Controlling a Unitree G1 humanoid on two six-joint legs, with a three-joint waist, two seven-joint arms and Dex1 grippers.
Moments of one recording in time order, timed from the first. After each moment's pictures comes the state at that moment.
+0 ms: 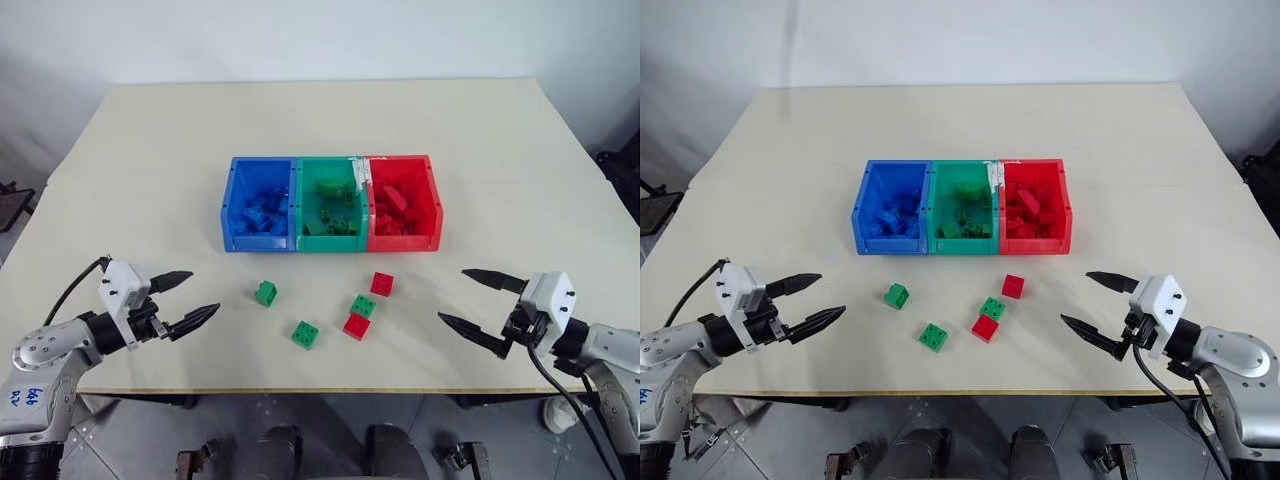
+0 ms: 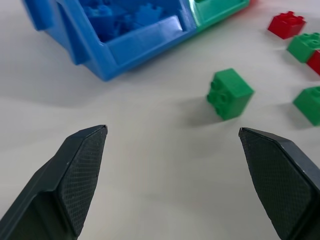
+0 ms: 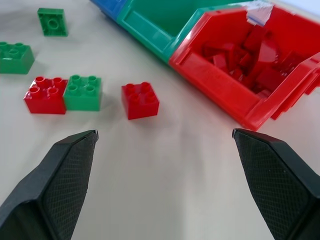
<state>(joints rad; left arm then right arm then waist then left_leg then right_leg) 0.05 0.72 0.34 -0.15 -0.48 0.29 -0.90 0.06 -0.73 -0.27 -0.20 0.45 0.07 1.01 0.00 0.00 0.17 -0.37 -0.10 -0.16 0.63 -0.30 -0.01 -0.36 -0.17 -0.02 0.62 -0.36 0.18</state>
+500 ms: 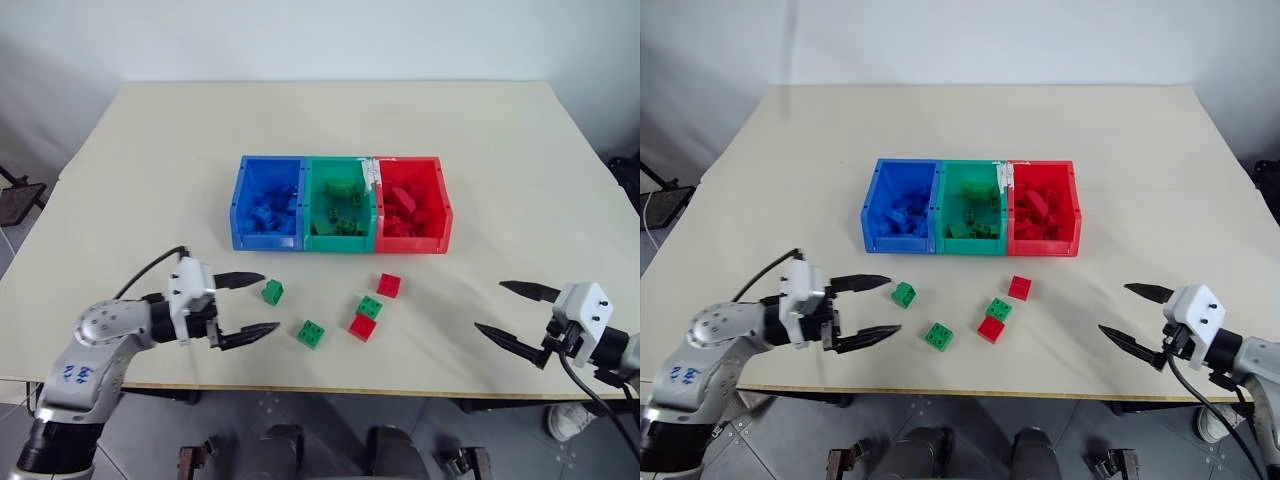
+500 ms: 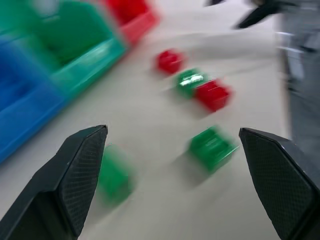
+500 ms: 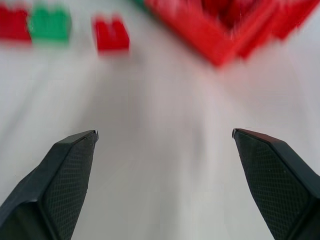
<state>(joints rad) -0.13 0.69 0.05 -0.30 -0.50 0.30 -1.03 0.13 -0.82 -0.37 0.01 0.38 -0.07 1.10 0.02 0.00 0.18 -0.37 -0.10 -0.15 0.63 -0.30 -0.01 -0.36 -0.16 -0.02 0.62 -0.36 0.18</state>
